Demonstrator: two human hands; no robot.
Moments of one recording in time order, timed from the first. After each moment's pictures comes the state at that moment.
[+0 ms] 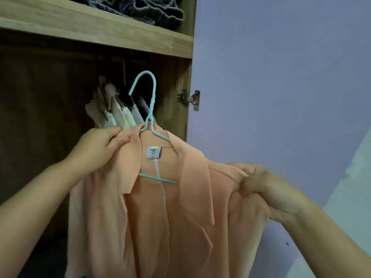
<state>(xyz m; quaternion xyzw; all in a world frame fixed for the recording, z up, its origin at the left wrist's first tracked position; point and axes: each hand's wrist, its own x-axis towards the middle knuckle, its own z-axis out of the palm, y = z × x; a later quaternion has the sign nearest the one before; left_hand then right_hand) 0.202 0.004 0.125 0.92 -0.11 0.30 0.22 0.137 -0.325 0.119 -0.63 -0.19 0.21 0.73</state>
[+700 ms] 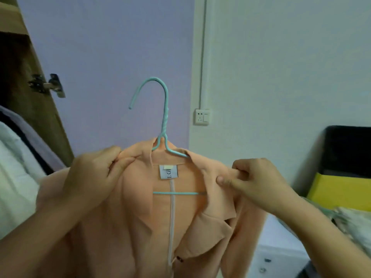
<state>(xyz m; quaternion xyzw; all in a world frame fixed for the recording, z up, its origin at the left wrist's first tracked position) 0.128 -0.186 0.086 0.75 -0.47 0.40 0.24 -0.068 -0.423 0.097 -0.94 0.18 -0.22 0.20</state>
